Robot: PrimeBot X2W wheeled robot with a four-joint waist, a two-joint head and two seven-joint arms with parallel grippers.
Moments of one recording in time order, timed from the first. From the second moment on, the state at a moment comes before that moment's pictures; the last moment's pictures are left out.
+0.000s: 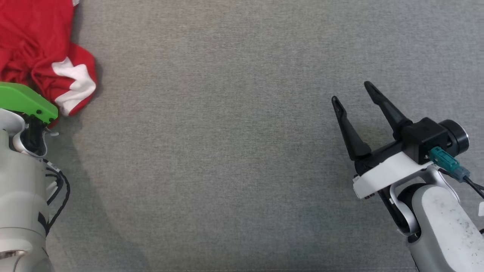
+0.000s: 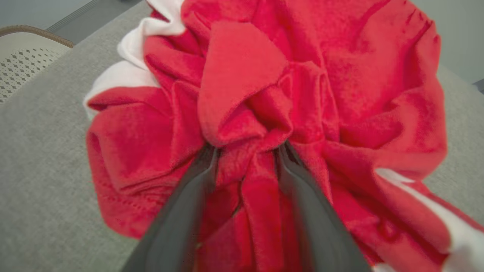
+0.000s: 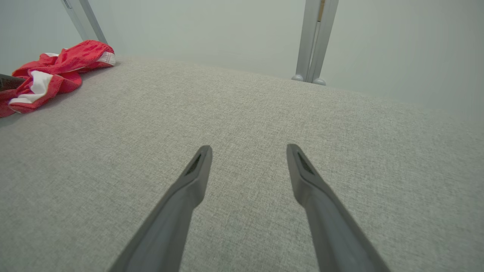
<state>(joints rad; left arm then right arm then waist) -0.97 0.27 0.14 1.15 -0.53 -0.06 0.04 -0.28 -0.24 0.23 -0.07 0.17 0.13 -0.02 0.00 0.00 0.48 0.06</state>
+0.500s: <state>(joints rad) -1.05 0.32 -0.01 0.97 -0.43 -0.12 -0.05 -0.25 -0.18 0.22 0.06 0.20 0.13 -0.11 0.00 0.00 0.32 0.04</state>
